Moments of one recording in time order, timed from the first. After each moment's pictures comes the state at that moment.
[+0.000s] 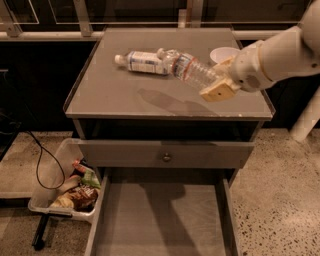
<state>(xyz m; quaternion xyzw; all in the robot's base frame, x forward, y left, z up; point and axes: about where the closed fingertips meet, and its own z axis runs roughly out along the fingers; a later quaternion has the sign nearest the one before) 0.577 -0.155 0.919 -0.52 0.75 0.09 0.40</state>
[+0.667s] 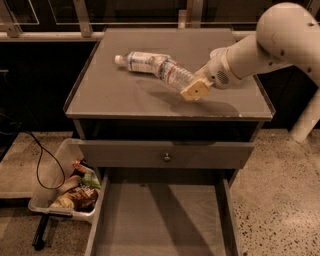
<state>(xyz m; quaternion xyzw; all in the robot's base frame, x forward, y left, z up) 0.636 -0.119 0.876 -0.47 0.79 0.16 0.35</state>
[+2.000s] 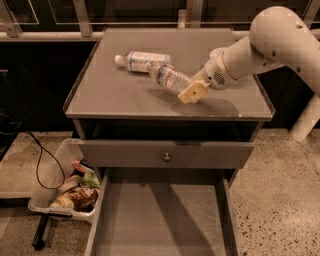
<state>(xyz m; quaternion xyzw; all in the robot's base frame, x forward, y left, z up) 0.648 -0.114 0.861 -0.46 0.80 0.17 0.34</state>
